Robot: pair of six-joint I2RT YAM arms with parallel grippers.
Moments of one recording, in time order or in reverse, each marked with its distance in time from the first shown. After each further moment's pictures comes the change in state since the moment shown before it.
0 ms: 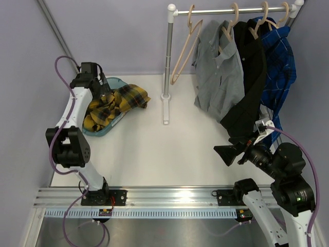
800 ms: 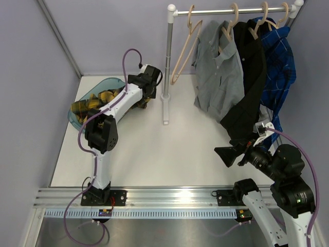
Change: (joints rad) left arm -0.514 0.325 0.286 -0.020 -0.337 0.044; right arm 0.000 -0.016 -0.008 -0.034 0.025 -0.001
